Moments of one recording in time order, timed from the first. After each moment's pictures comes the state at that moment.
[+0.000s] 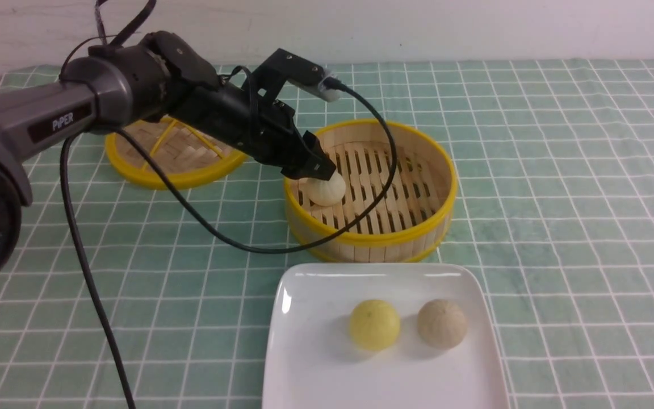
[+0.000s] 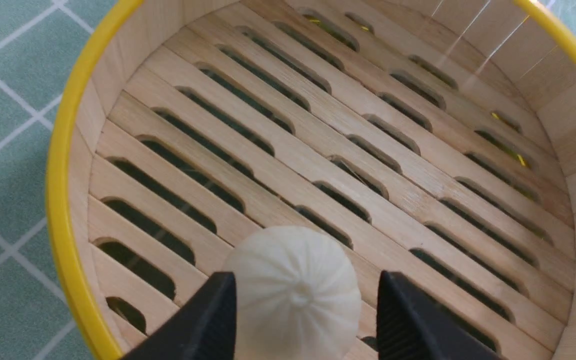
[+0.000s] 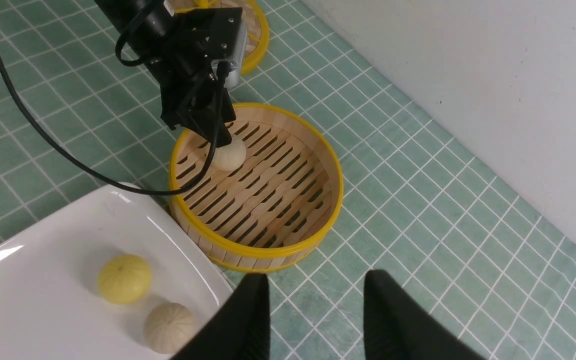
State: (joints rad) right arm 0.46 1.13 -1.74 0.10 1.24 -0.39; left arm -0.27 2.12 -1.69 -0.80 0.76 1.06
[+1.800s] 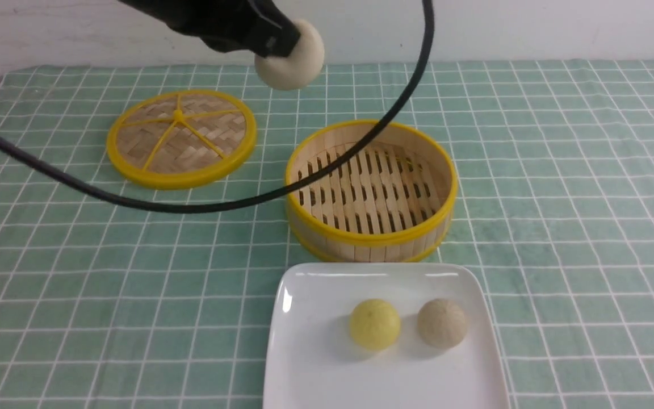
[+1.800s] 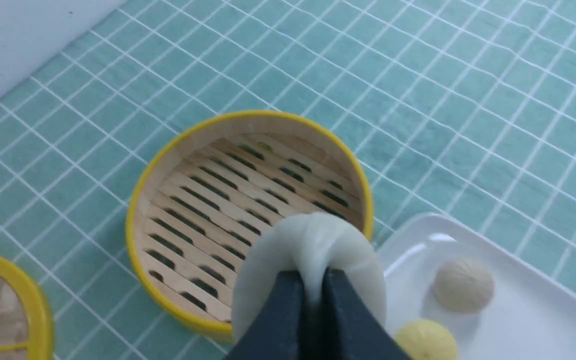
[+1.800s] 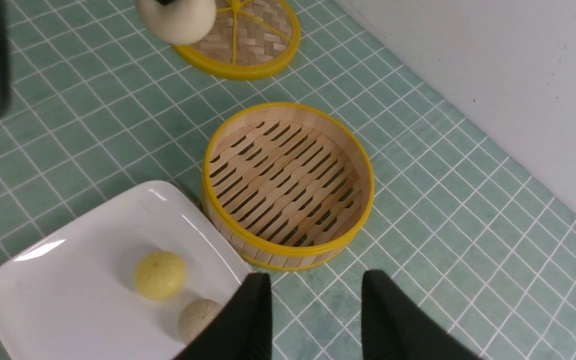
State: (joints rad) right arm 0.46 1.13 -1.74 0.15 1.27 -0.39; left arm -0.34 1.52 -1.69 -0.50 1.08 0.68
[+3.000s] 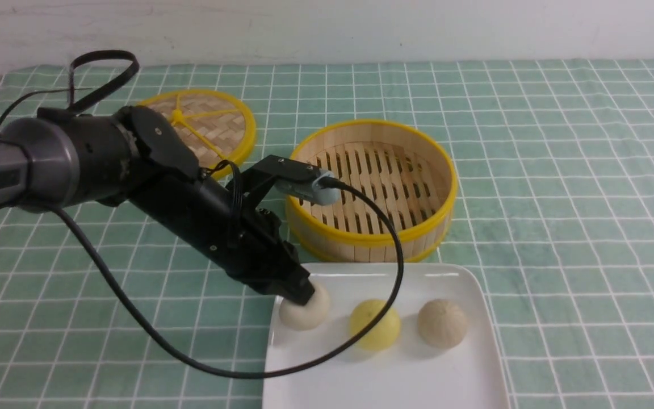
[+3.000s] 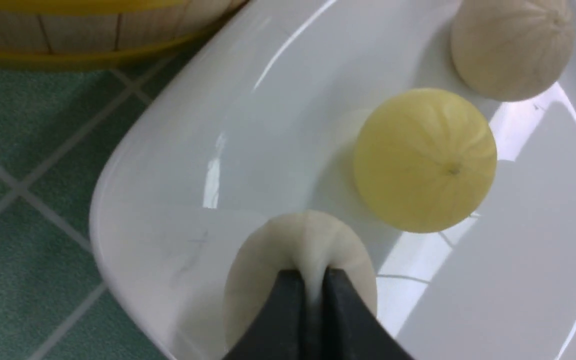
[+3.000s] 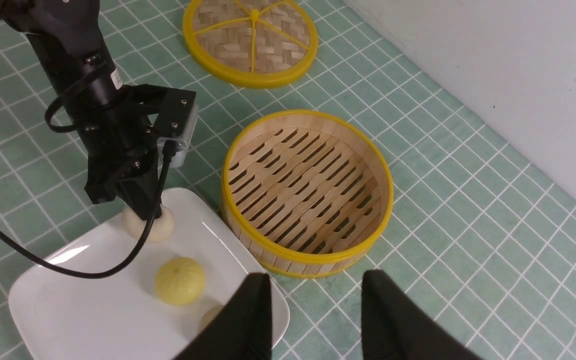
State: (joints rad) right arm 0.46 1.13 -1.74 0.19 1.27 -0.39; left arm -0.34 1.81 -1.15 -0.73 0.84 0.87
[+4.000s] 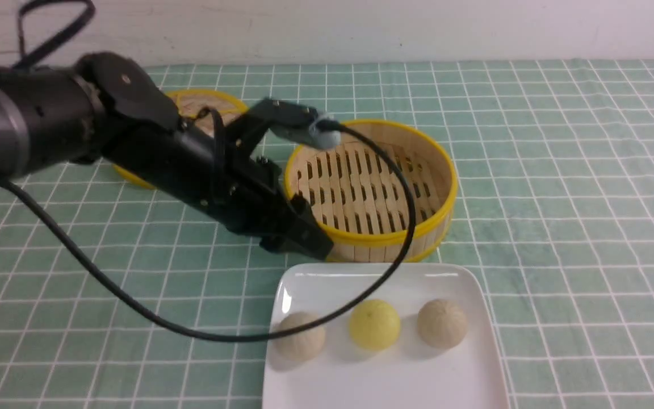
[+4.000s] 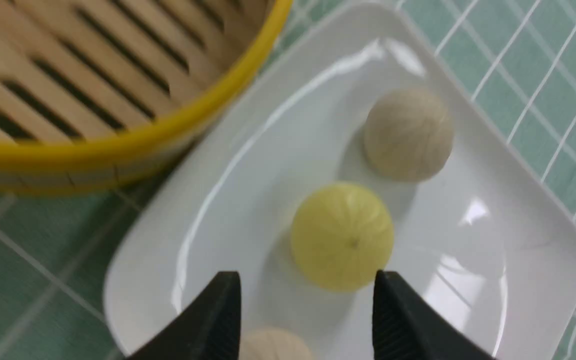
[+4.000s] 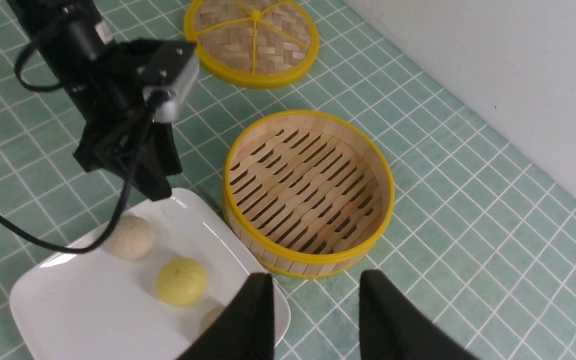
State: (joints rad) right arm 0.46 1.13 -1.74 0.19 1.27 -0.39; left arm -0.34 1.63 -1.25 -0.75 0.88 0.87
